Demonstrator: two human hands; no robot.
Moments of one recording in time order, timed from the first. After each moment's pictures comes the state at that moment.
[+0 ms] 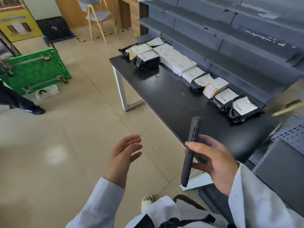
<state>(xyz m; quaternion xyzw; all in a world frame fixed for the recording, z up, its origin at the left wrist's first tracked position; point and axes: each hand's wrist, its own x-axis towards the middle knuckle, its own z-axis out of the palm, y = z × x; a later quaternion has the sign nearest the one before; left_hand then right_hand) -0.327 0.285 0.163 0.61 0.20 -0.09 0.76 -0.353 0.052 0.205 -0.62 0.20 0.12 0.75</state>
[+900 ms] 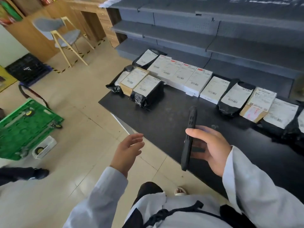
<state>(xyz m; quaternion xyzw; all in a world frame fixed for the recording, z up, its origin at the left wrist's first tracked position) 0.131 0.337 0.131 0.77 0.10 -0.22 0.59 0.051 0.107 0.163 -0.52 0.29 0.05 0.80</state>
